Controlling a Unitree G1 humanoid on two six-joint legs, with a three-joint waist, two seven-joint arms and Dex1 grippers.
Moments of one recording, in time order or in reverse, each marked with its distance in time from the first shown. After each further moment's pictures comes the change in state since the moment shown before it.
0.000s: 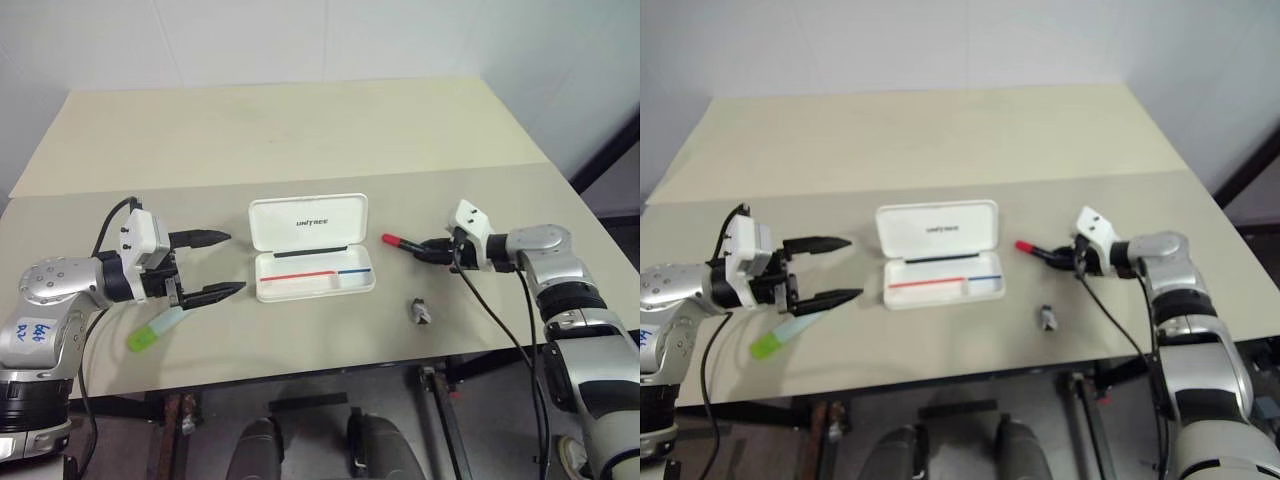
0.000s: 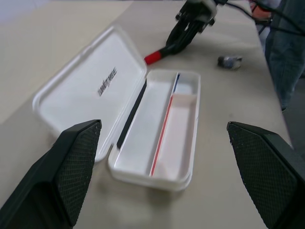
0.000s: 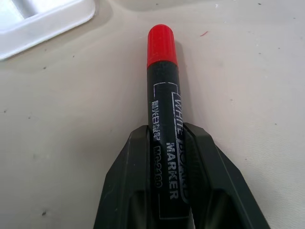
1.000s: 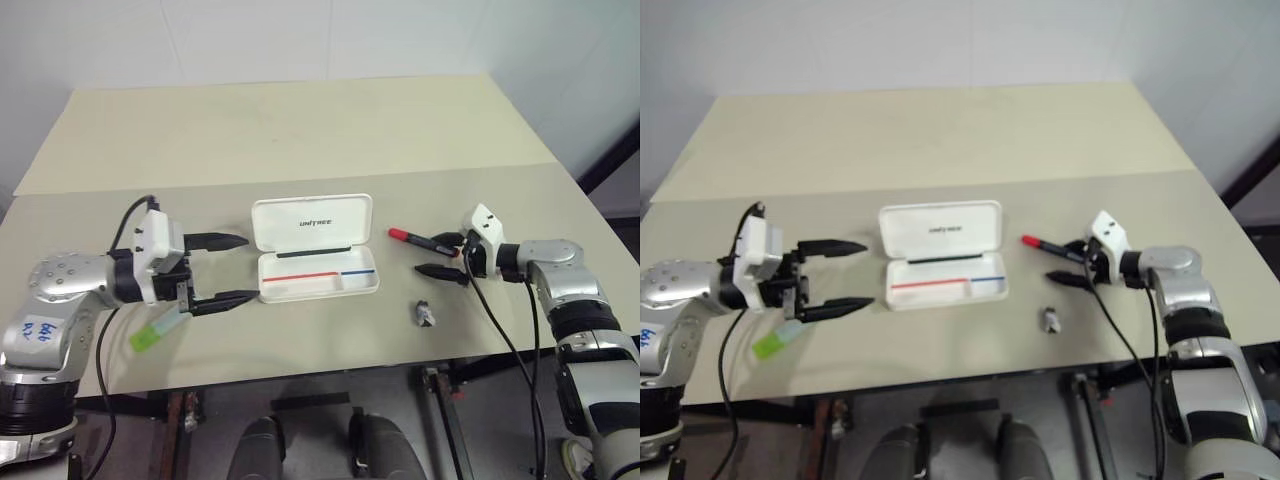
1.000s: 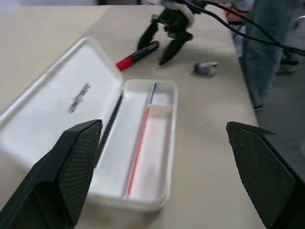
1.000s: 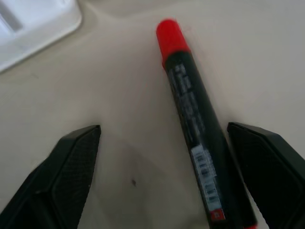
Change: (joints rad) left arm -0.005 -0.001 0.009 -0.143 -0.021 0.103 -0.006; right arm 0.029 0.047 -0.014 0.041 0.097 0.028 -0.135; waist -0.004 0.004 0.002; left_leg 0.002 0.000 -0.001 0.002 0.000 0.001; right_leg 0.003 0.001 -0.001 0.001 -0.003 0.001
